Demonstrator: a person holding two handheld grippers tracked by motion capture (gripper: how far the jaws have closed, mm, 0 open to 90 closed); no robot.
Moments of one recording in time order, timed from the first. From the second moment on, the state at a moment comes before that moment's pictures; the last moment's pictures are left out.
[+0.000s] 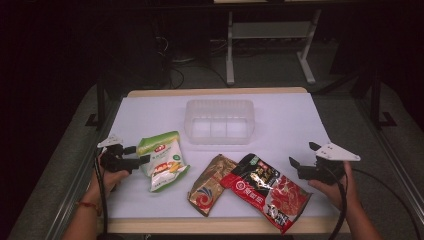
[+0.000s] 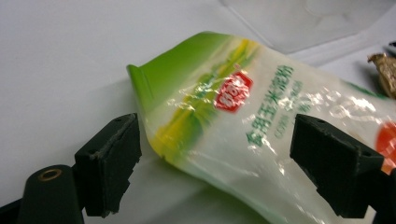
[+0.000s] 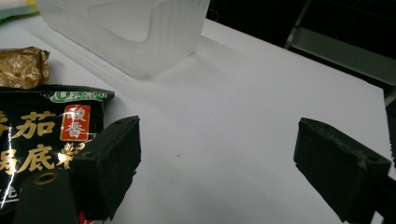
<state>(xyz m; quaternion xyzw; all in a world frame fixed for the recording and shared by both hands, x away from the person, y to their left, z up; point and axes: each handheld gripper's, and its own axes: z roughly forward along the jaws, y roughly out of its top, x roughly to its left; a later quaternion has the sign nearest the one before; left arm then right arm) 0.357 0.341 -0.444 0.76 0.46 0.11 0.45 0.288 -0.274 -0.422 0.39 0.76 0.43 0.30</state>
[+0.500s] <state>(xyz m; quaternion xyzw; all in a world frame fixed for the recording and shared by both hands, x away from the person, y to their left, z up) 0.376 0.319 -0.452 0.78 0.44 0.05 0.43 0.288 -0.269 -0.427 0.38 0.77 0.43 0.28</state>
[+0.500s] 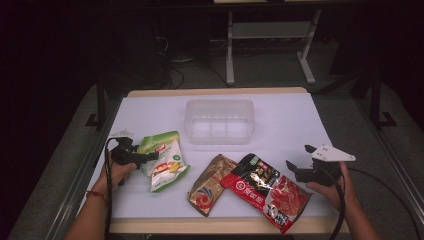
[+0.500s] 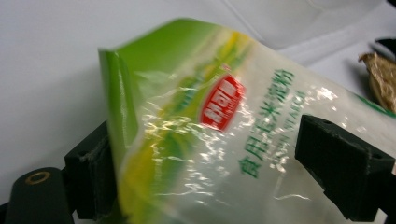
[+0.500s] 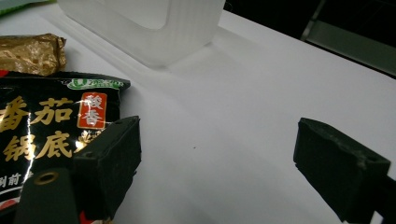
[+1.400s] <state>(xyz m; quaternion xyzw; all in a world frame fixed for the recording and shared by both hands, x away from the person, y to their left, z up) 0.366 0.294 -0.452 0.78 0.46 0.14 0.40 0.284 -0.268 -0.424 0.36 0.77 0.44 0.29</state>
